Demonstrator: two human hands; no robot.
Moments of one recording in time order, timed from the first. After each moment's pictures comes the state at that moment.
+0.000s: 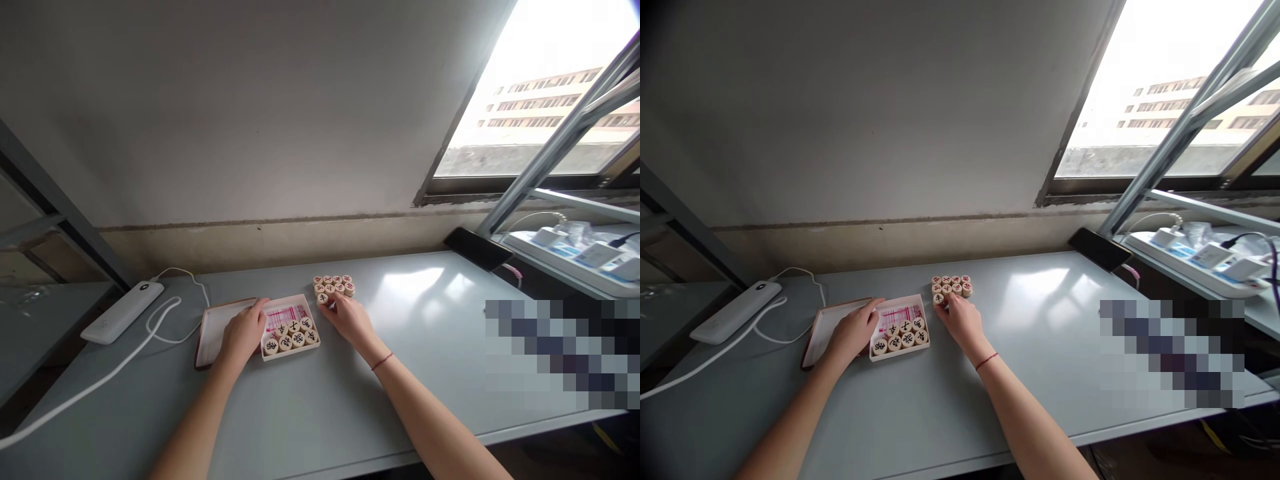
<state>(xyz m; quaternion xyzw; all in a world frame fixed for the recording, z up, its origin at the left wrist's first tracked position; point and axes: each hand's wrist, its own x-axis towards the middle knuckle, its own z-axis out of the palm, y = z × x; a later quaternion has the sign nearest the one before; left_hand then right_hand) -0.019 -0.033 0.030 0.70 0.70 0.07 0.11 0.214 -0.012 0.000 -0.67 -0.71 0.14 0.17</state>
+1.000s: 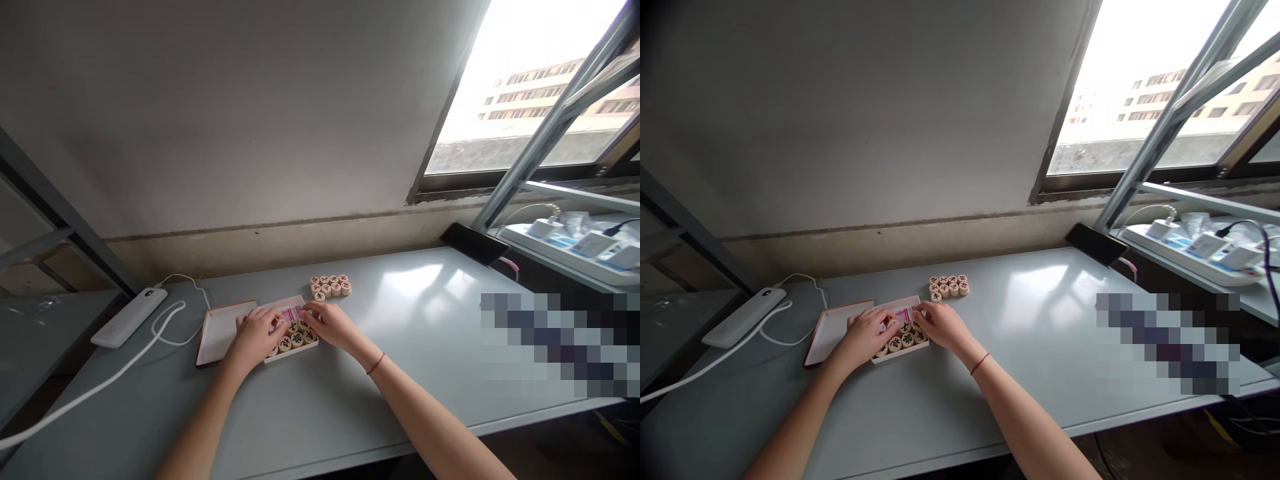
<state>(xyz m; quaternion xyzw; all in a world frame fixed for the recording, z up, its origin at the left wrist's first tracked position) 0.001 -0.049 0.040 0.77 0.61 0.14 0.13 0.198 -0.030 0.017 -0.50 -0.78 0.27 0.27</state>
